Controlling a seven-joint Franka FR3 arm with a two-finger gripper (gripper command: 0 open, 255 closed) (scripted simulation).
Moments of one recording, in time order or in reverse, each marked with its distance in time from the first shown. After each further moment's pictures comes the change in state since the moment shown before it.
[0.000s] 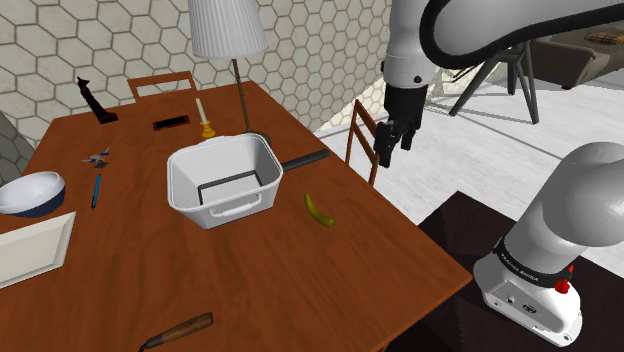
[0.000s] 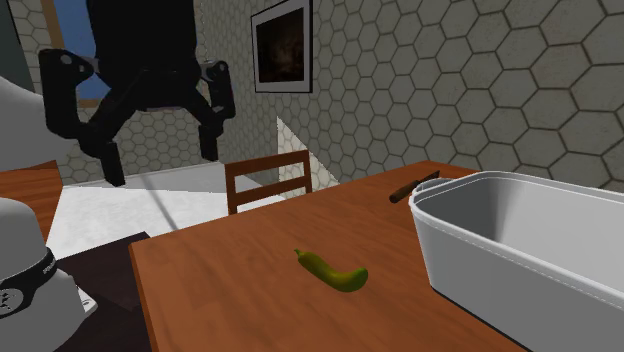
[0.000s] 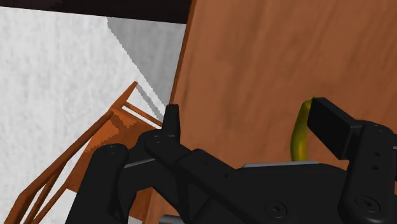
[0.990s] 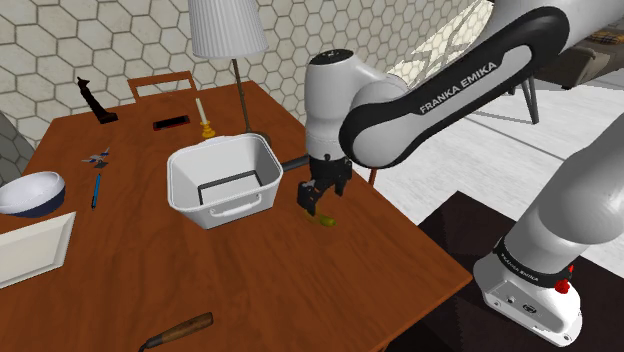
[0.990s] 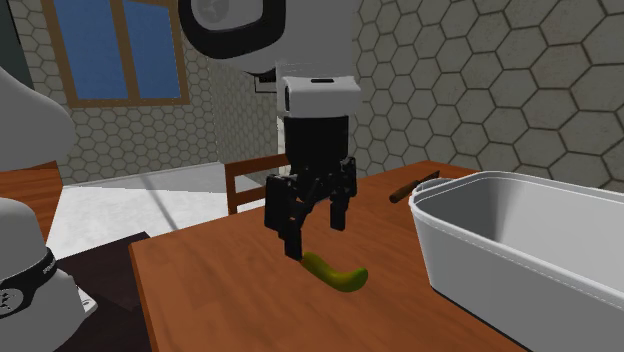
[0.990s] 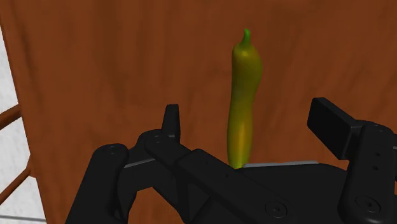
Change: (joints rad) arm -0.076 0.522 0.368 0.131 -0.162 0.496 0.450
